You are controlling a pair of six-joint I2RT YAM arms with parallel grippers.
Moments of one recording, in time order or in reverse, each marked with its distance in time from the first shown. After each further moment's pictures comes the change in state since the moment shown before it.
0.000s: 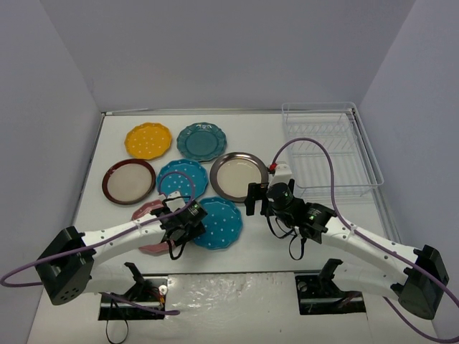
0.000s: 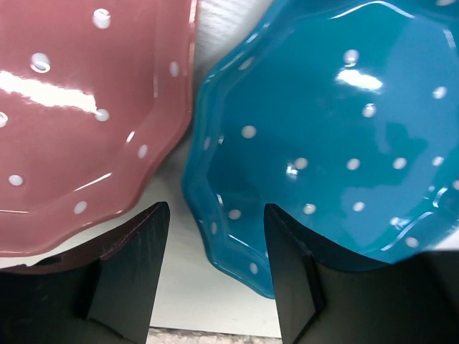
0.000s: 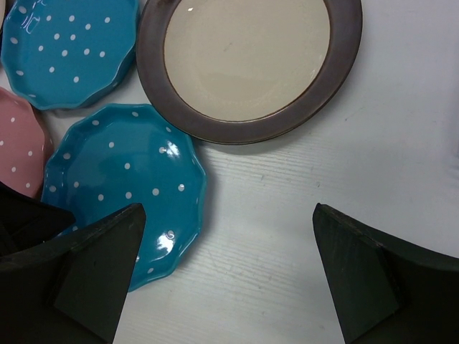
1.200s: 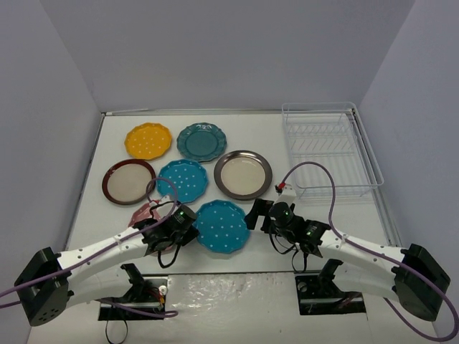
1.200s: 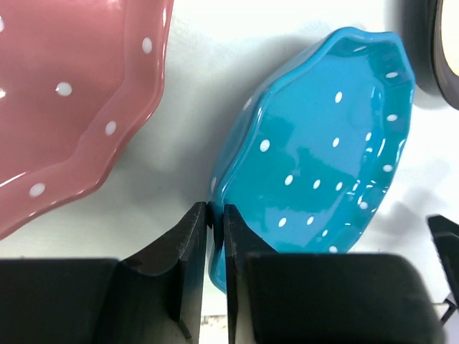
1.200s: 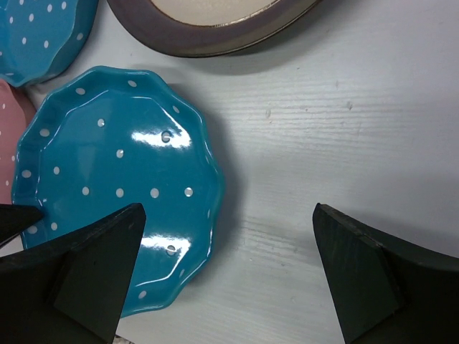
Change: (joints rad) left arm 0.000 -0.196 -0.136 0.151 0.040 -0.116; right arm 0.009 -0.027 -0.295 0.212 -0.062 0.275
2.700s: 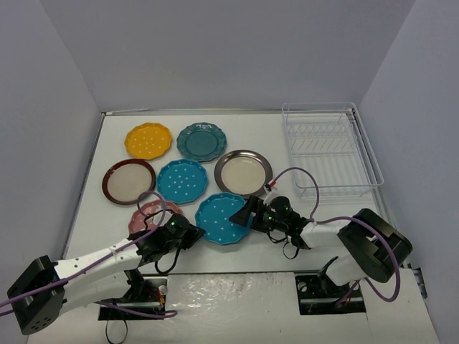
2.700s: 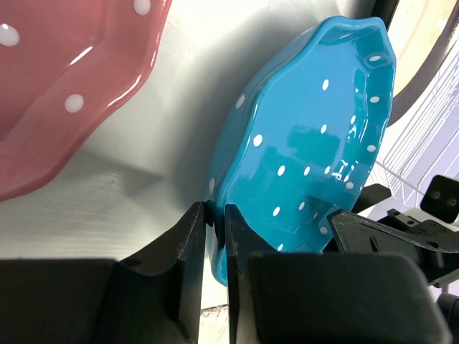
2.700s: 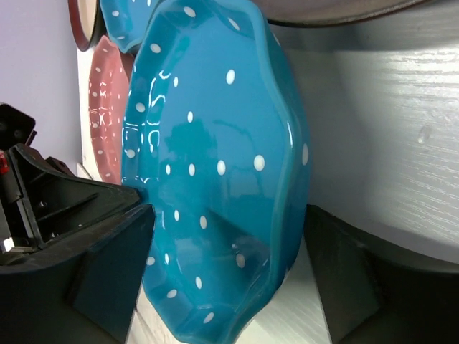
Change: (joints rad) left arm -0.003 -0.122 -0.197 0.267 0.038 -0.272; right arm -0.171 0.416 -0.127 0.732 -0.554 0.147
